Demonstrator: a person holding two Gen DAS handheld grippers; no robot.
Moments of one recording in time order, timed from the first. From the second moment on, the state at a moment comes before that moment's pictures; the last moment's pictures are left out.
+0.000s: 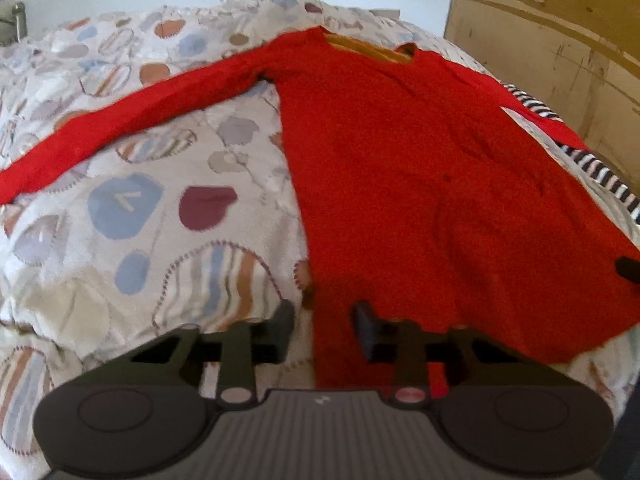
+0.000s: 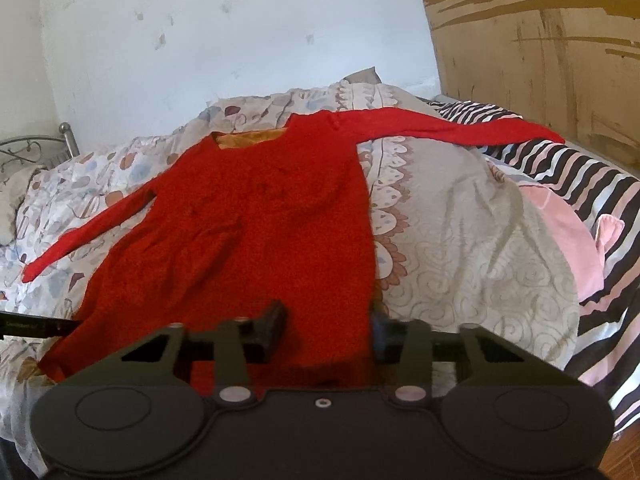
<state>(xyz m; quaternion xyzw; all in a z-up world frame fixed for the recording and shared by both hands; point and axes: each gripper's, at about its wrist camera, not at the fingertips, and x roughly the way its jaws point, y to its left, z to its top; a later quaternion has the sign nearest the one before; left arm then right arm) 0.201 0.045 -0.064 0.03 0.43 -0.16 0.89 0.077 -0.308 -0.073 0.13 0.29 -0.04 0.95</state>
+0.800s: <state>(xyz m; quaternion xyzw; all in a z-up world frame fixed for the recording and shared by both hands) 0.101 0.070 -0.015 0.02 0.41 -0.15 0.90 -0.034 -0.305 -0.007 0.07 0.31 -0.01 0.95</state>
